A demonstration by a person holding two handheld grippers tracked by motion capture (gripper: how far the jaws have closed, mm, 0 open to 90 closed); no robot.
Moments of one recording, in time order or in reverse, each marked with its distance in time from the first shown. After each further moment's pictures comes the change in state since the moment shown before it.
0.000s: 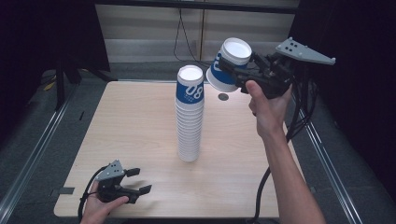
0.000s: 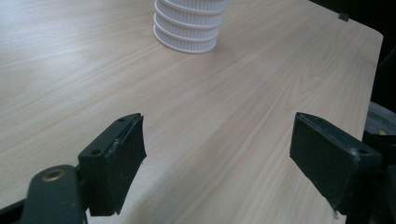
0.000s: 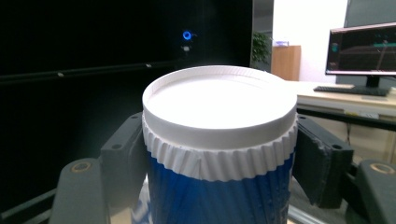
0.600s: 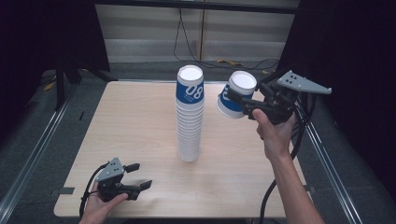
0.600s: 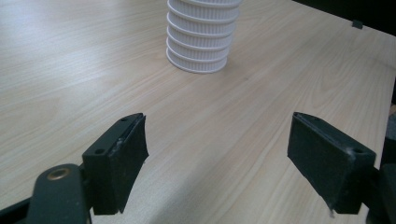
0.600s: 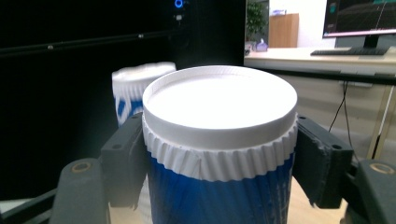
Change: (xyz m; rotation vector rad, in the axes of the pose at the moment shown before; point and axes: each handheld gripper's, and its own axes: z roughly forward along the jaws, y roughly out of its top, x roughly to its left) left arm -0.004 0.010 -0.001 -0.040 0.047 0.045; right arm -0.011 -0.058 -0.029 0.104 -0.022 0.051
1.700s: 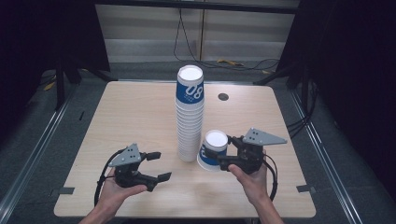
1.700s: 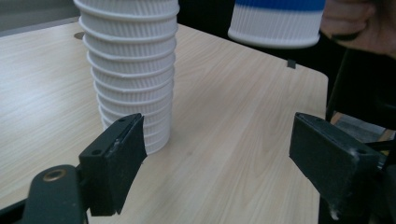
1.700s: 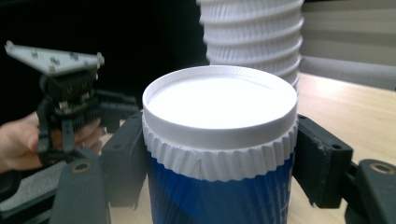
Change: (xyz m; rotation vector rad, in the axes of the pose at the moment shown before) left arm -0.024 0.066 0.024 -0.082 -0.182 0.076; right arm 0.042 -0.127 0.004 0.184 0.156 0.063
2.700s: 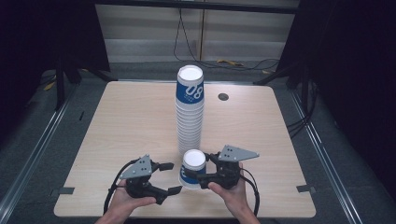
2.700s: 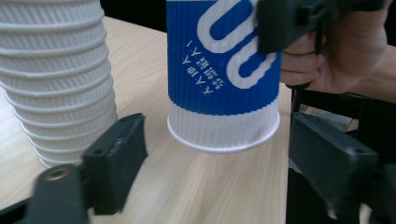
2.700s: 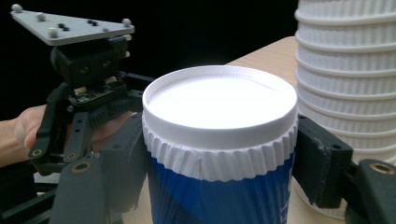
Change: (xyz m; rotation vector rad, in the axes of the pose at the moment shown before) left arm -0.024 -0.016 0.022 -0.018 -0.109 0.026; right arm 0.028 -0.044 0.040 0.052 0.130 0.014
